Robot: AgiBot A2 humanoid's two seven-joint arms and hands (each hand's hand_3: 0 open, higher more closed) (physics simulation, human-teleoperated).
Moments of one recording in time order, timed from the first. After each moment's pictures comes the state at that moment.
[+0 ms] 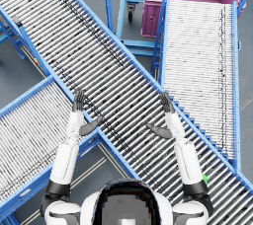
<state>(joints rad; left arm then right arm) 0.29 1.21 0.20 -1.80 1.00 0.10 0.10 0.29 -1.21 0.20 1.80 1.00 0.10 -0.10</state>
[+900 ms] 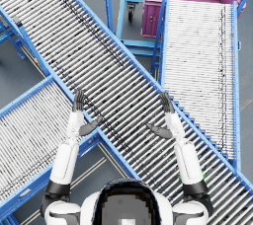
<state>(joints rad) 0.29 1.21 0.20 -1.80 1.00 0.10 0.10 0.29 -1.21 0.20 1.80 1.00 0.10 -0.10</state>
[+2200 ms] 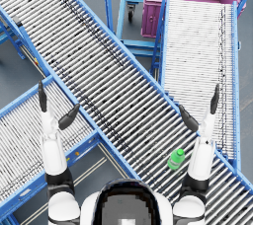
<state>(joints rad) 0.58 1.31 -0.12 -1.87 1.51 0.00 0.00 0.45 -1.30 -0.19 1.87 1.51 0.00 0.00</state>
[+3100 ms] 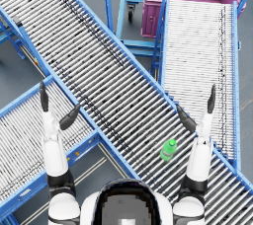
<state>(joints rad) 0.54 1.33 -0.13 -1.87 1.51 0.00 0.00 0.41 -1.32 -0.18 1.86 1.51 0.00 0.00</state>
